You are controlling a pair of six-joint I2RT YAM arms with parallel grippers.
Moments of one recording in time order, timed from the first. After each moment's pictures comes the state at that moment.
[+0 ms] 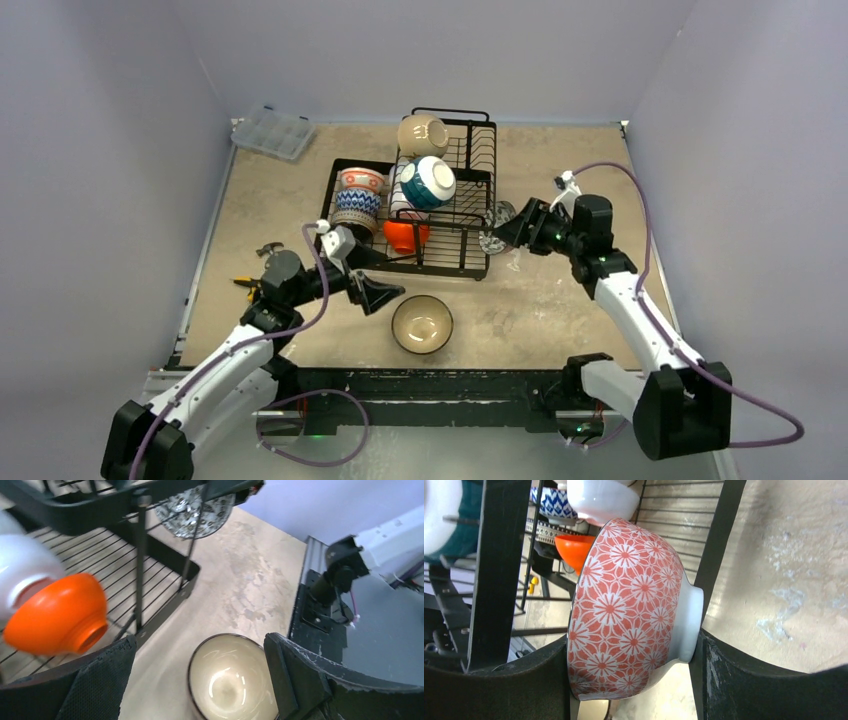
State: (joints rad) left arm -0.42 0.77 0.35 0.37 0.71 -0.28; right arm 0.13 1.09 0.68 -0.10 -0.54 0.58
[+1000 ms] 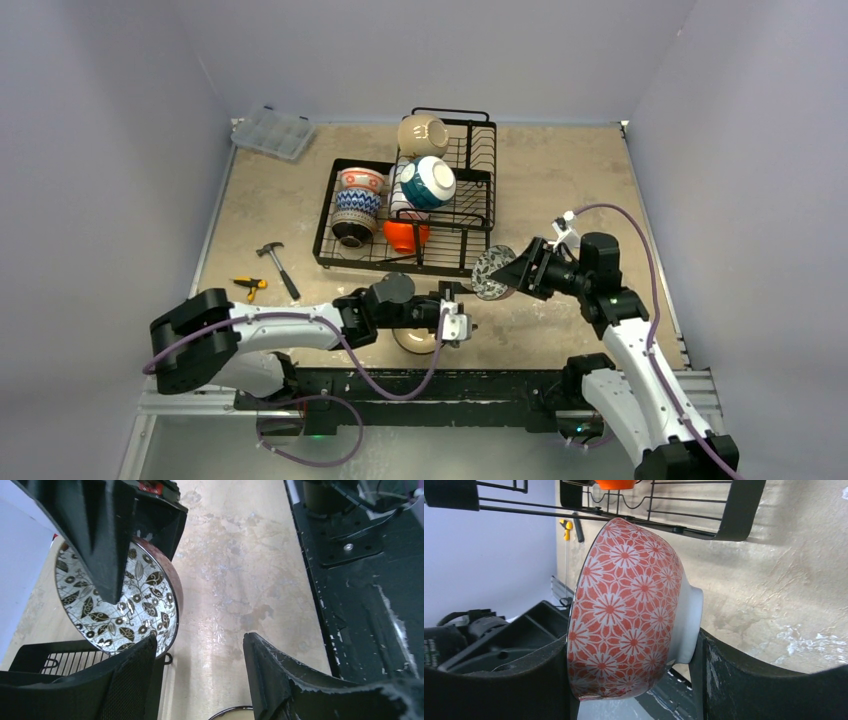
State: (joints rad) left arm -1.15 1.32 0.59 0.52 0.33 0.50; right arm 0.13 0.74 0.52 -0.40 -0.70 0.71
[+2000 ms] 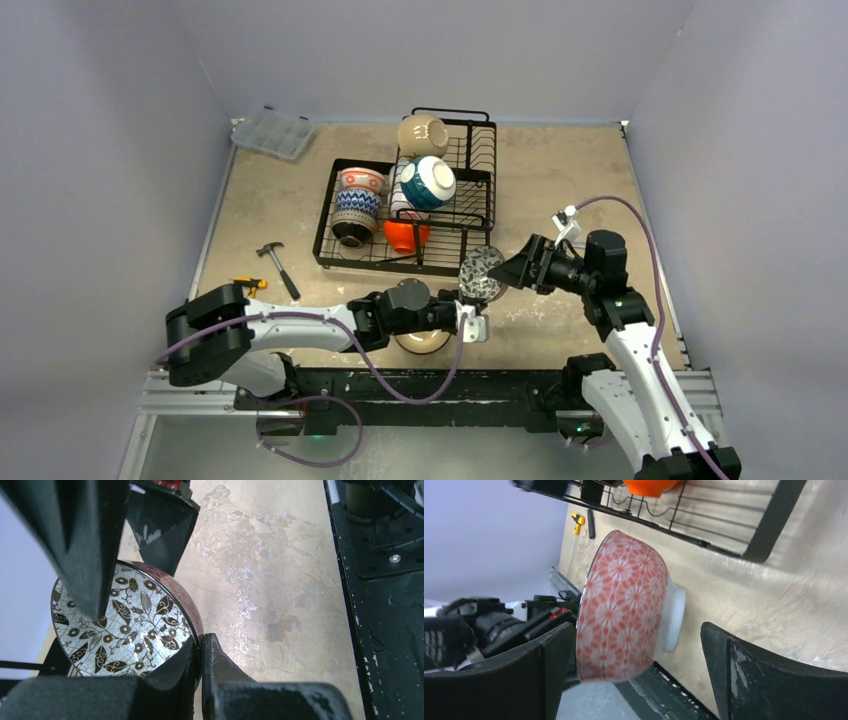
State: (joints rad) left arm -1.24 1.45 0.66 0.58 0.09 0.58; right arm 0.13 0.70 0.54 -0.39 -0.76 0.67
